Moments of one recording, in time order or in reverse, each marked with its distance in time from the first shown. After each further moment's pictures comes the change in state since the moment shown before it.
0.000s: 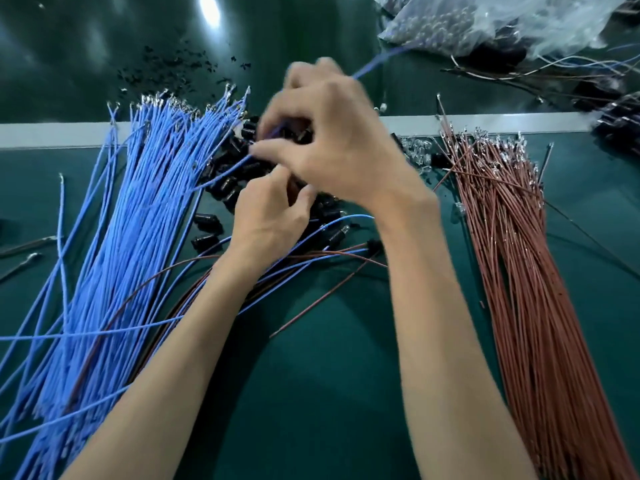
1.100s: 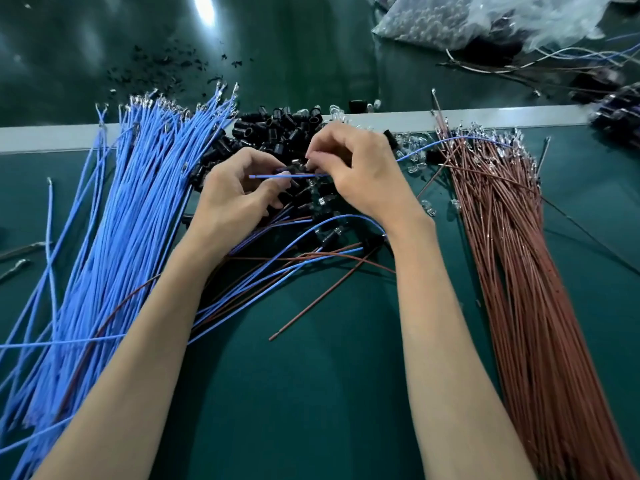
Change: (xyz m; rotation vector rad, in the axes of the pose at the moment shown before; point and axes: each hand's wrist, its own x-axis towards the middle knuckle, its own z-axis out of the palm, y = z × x) left_hand 0.009 -0.012 -0.026 -0.423 -0.110 -0.082; right_hand -0.031 0.061 0.028 0.337 0.104 0.354
